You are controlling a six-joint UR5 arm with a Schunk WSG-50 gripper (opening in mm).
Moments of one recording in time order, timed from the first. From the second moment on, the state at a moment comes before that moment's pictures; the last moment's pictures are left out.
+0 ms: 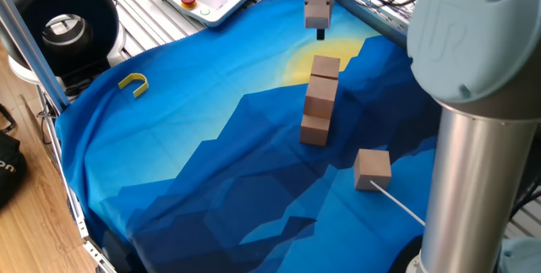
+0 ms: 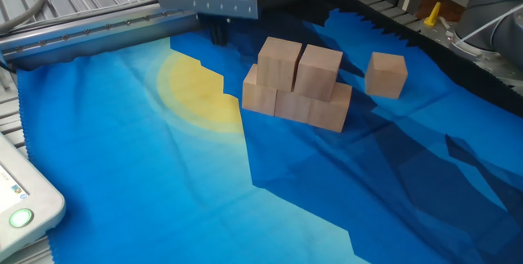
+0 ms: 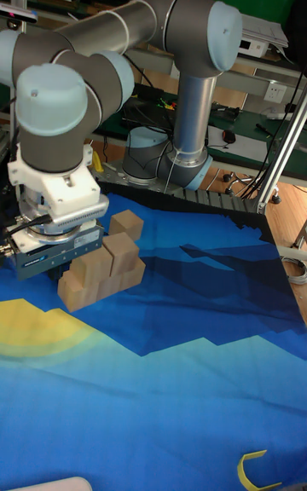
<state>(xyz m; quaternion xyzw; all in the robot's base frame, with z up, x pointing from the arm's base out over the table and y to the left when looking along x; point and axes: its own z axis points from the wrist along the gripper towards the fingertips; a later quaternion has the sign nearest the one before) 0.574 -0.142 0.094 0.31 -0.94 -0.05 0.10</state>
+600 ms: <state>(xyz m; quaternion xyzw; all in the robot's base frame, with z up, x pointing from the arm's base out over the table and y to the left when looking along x) 0.552 -0.132 0.088 0.29 -0.94 -0.08 0.14</state>
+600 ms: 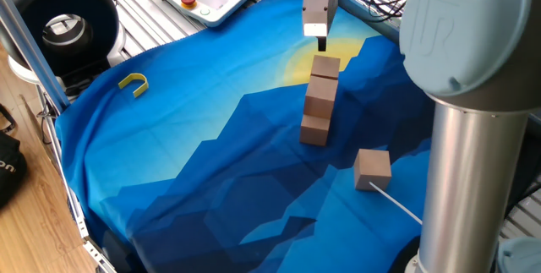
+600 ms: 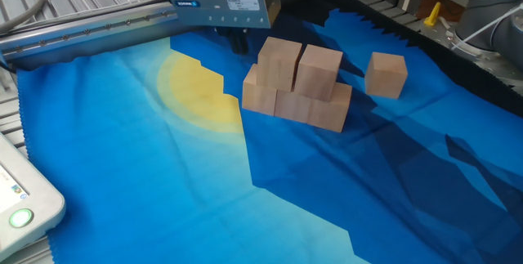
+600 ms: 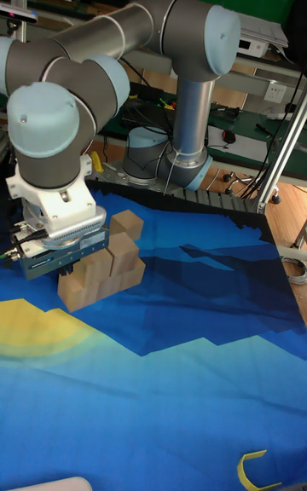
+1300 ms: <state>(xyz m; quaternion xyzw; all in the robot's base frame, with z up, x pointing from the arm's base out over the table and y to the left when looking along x) 0.529 -0.139 0.087 0.30 -0.94 -0.07 0.16</state>
